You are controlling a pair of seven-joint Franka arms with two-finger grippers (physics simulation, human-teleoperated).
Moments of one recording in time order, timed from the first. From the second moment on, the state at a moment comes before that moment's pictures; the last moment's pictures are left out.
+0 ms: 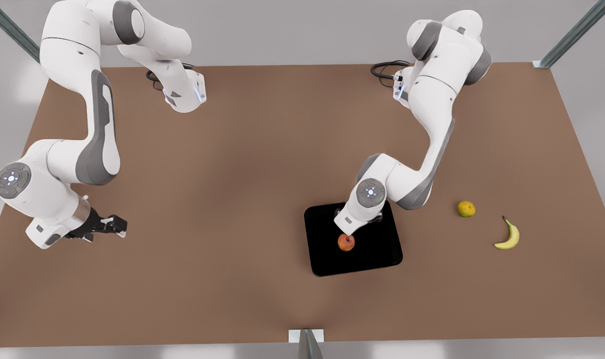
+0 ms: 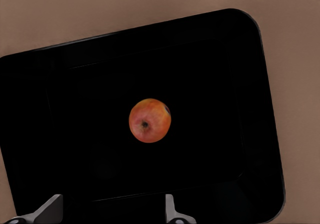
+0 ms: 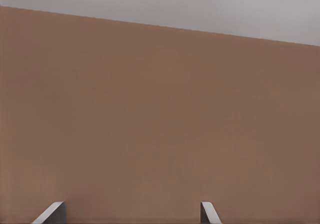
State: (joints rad) left arm -0.31 0.72 -0.27 -1.32 0.21 1.95 -0.56; right arm 0.02 0.38 -0.07 -1.46 0.04 1.96 -0.19
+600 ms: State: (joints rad) left arm -0.31 0.89 -0.27 -1.32 0.26 2.28 -0.80; right arm 0.02 0.38 -0.06 -1.46 0.04 1.95 -0.21
